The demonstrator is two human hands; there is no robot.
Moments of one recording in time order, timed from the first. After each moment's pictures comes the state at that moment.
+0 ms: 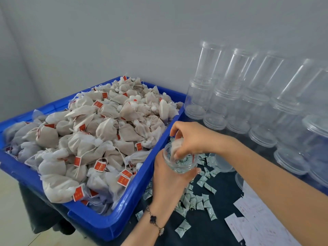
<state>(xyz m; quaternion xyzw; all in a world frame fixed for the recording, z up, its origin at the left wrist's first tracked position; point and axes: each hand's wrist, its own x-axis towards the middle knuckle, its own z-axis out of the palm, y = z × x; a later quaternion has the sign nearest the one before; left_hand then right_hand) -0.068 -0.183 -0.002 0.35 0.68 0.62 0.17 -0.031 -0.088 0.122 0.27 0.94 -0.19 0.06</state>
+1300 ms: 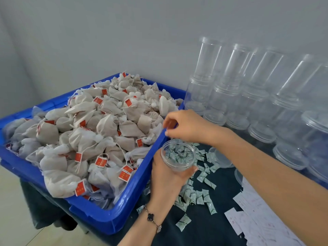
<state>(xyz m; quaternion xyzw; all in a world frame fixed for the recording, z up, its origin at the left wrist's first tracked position) -0.068 -0.189 -0.007 0.29 0.67 0.63 0.24 -0.049 -0.090 0.125 0.23 0.96 -0.18 -0.02</state>
